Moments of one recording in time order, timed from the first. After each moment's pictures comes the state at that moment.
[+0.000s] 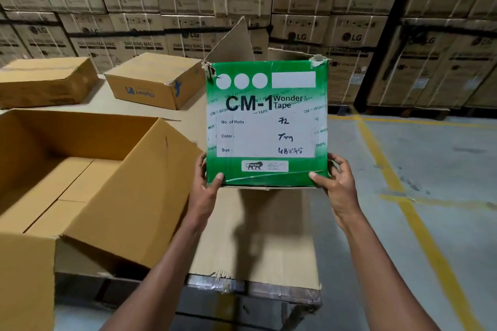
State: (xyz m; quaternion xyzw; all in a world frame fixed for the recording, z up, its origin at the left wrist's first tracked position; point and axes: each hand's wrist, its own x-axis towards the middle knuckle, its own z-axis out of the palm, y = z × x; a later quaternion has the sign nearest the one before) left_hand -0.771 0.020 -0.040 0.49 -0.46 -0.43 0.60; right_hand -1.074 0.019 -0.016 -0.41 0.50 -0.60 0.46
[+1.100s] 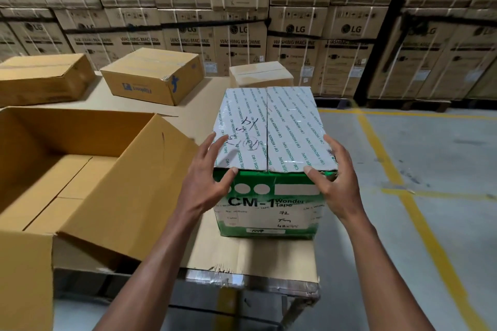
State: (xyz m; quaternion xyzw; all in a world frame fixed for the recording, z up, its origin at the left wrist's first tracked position) left_hand -0.778 0.039 0.017 0.57 -0.72 -0.13 0.38; right_hand -1.069 0.055 0.015 -0.59 0.53 -0.55 0.27
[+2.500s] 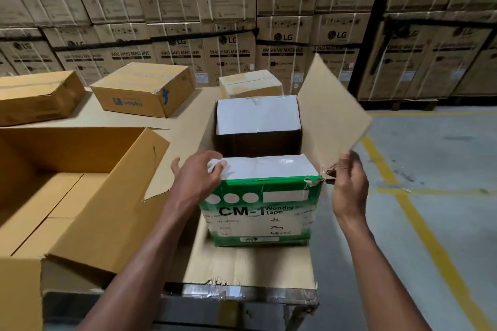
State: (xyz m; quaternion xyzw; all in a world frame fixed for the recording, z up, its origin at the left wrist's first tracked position) left_hand -0.788 0.012 0.045 0.67 -0.69 -0.11 0.27; right_hand -1.075 0.058 0.026 -0.43 0.60 -0.64 0.22
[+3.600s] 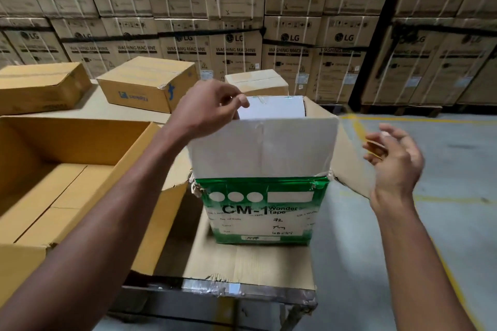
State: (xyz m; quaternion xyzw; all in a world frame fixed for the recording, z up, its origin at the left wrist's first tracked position) left_hand -0.797 -0.003 0.186 0.50 -0.80 -0.11 0.31; right_hand -1.107 0.052 0.094 -0.29 0.49 -0.77 0.29
